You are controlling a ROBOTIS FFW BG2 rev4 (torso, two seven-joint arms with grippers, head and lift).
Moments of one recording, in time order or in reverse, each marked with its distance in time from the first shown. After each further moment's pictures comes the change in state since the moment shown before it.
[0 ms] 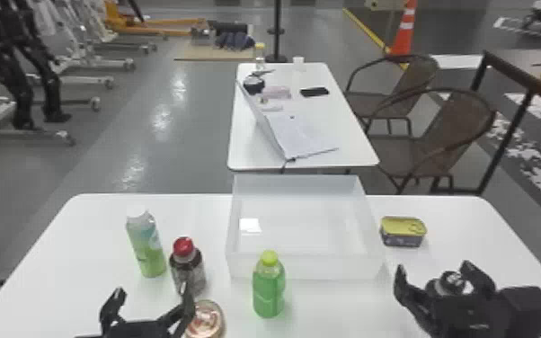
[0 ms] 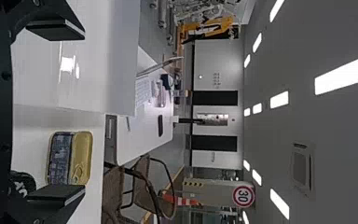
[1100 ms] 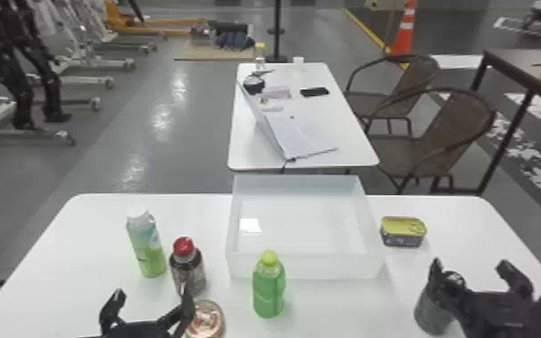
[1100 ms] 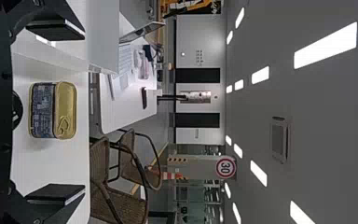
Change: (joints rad) left arm 0.003 -0.004 0.000 0.001 0.009 -0.001 0.000; right arm -0.060 0.017 -0.112 0.152 -0.047 -0.150 0.042
